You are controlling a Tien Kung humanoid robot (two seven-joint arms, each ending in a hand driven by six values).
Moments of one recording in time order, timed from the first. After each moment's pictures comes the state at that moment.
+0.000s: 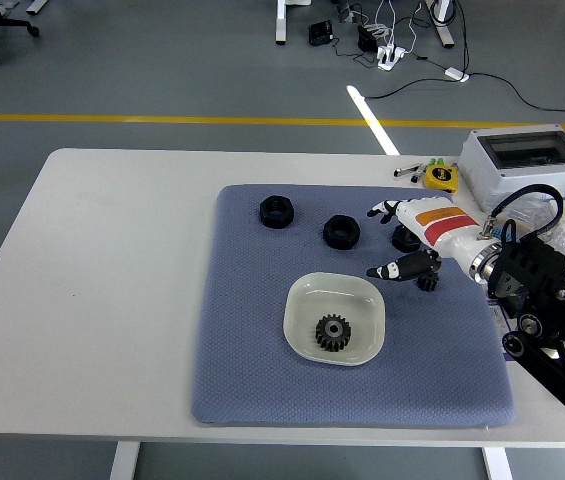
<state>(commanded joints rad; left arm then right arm) -0.15 0.15 -0.41 -0.24 0.88 0.14 0.15 0.61 -0.36 0.80 1.23 -2.04 -0.02 -0.09</state>
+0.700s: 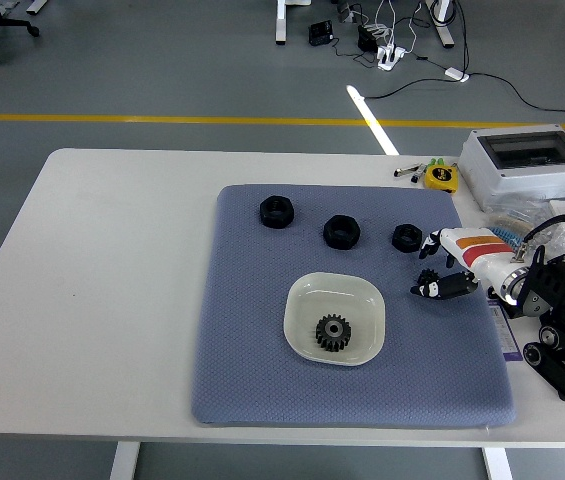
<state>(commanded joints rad) -0.15 0.14 -0.41 -0.24 0.88 0.14 0.15 0.59 -0.37 0.74 1.01 -1.95 -0.11 -0.06</state>
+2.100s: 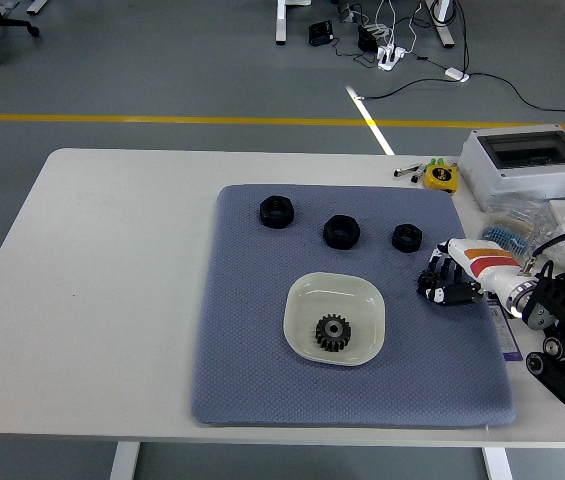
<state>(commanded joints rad) -0.15 0.14 -0.41 -0.24 0.89 0.14 0.15 0.58 -0.36 0.72 0.96 -1.87 -0.17 -0.01</state>
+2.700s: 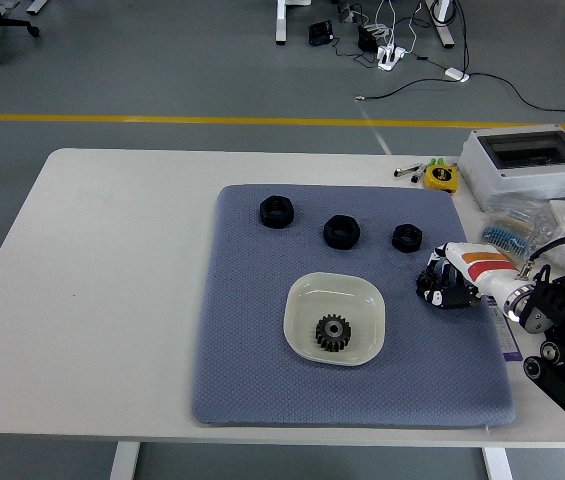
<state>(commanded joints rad) -0.15 0.14 -0.41 -0.24 0.89 0.14 0.15 0.57 -0.36 0.71 0.96 -1.89 -0.17 -0.01</state>
